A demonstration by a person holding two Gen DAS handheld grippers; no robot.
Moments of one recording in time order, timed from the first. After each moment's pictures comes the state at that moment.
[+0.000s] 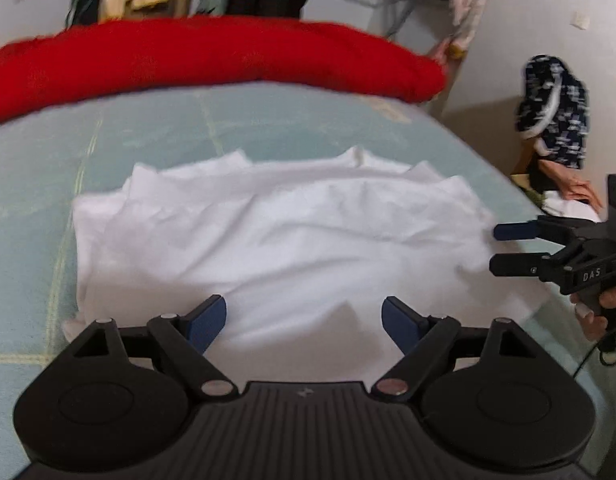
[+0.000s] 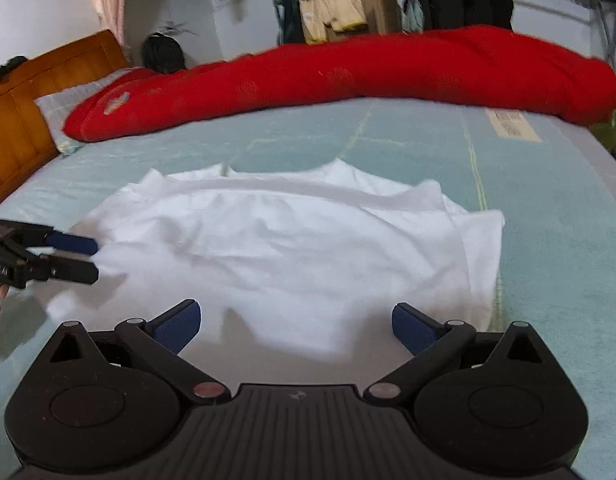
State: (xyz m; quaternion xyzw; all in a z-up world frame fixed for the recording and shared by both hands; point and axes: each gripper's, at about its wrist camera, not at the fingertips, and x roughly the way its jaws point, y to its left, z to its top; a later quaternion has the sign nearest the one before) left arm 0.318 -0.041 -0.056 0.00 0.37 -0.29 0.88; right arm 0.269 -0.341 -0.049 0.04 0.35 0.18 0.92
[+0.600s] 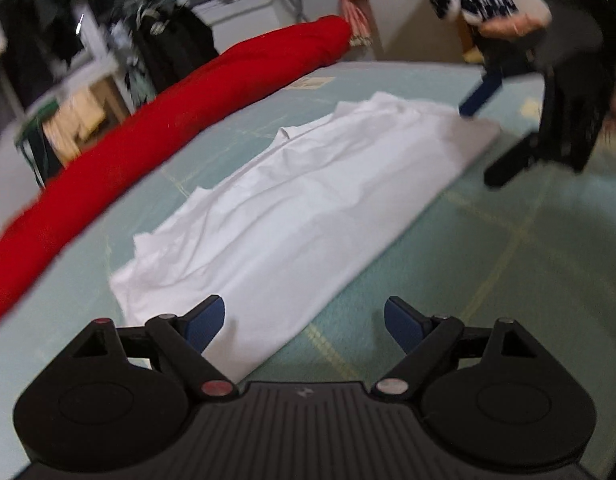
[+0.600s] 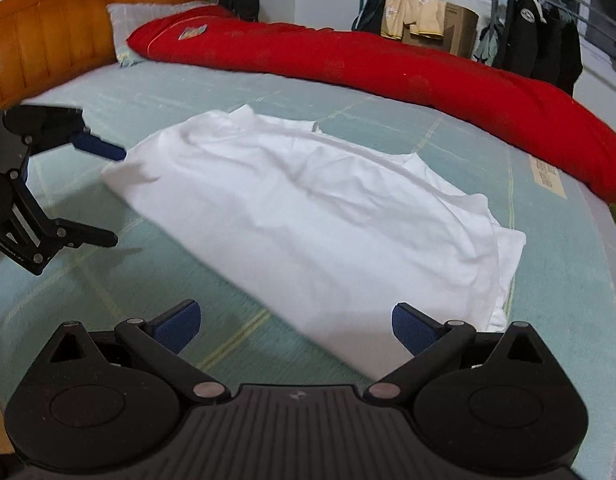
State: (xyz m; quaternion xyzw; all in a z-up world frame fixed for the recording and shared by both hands) left arm 0.201 -0.074 -0.063 0.31 0.27 -0.28 0.87; right arm 0.189 -0.289 -0.029 -0.12 0.36 0.22 0.90
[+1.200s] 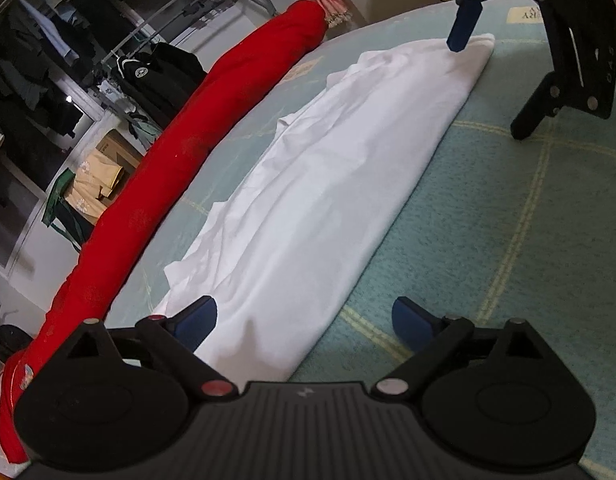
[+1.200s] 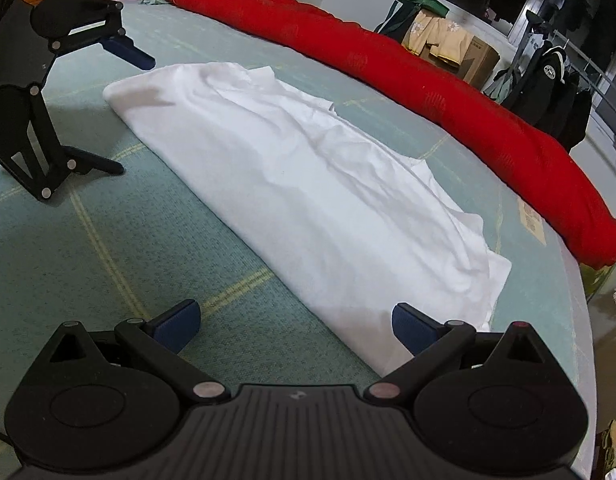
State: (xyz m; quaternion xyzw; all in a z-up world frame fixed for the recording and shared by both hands) left arm 0.203 -0.087 -0.089 0.43 0.22 -0.25 0.84; right arm 0.173 -0.266 -0.057 -0.25 0.34 0.20 0.88
